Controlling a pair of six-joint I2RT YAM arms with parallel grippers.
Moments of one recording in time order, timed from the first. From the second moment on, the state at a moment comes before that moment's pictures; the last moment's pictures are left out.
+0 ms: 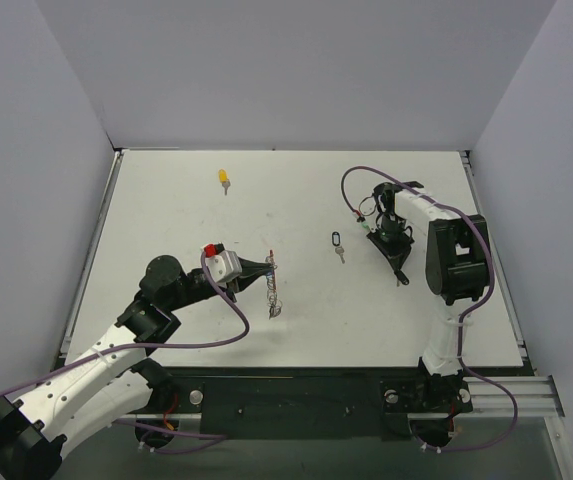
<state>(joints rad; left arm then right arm) -0.65 0.78 0.53 0.30 0.54 0.12 0.18 2.03 1.43 -1.02 0.11 -0.42</state>
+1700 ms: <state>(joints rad) -0.65 0.78 0.53 0.30 0.55 0.12 0.18 2.03 1.43 -1.02 0.11 -0.42</state>
